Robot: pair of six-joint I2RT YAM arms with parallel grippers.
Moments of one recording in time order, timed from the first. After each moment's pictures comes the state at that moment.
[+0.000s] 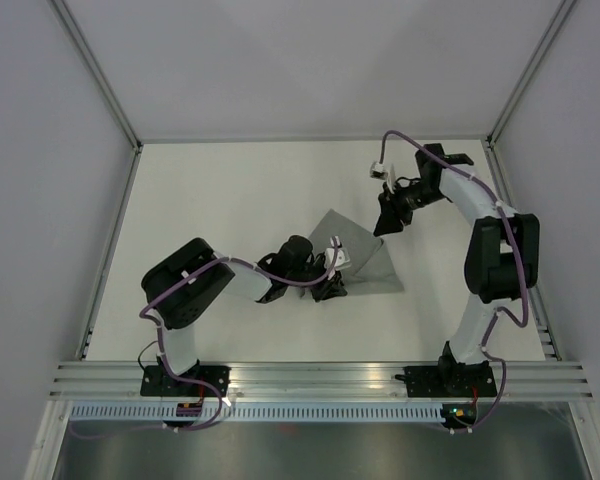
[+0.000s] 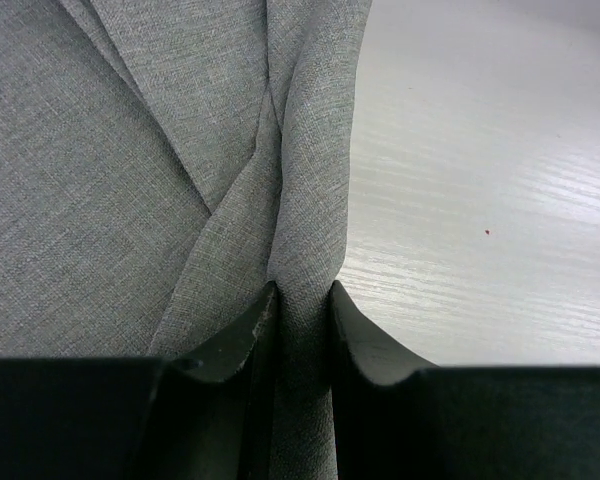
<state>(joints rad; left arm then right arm) -0.85 1.87 0.75 0.58 0.54 0.17 0.12 1.94 1.57 -1.08 -0.87 -0.87</state>
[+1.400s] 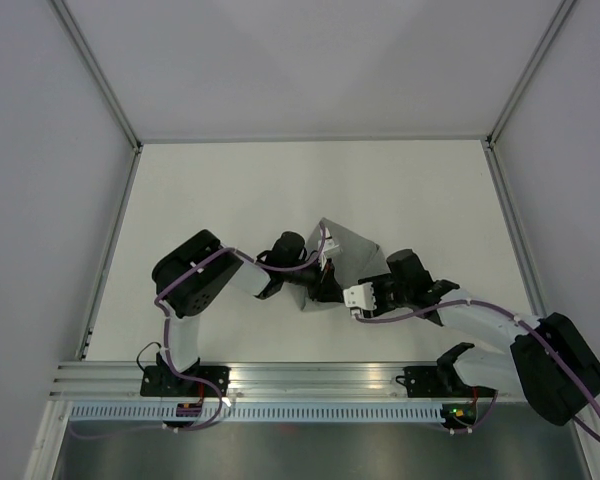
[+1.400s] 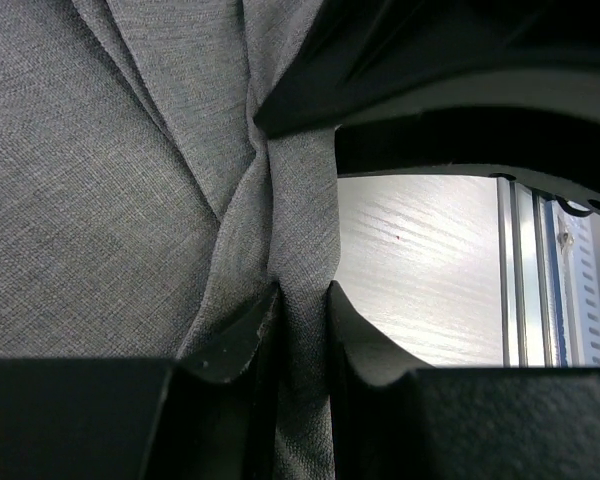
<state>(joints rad) -0.76 1.97 0.76 0.70 0.81 -0.20 0.55 1.16 0.39 -0.12 -0.39 -1.18</state>
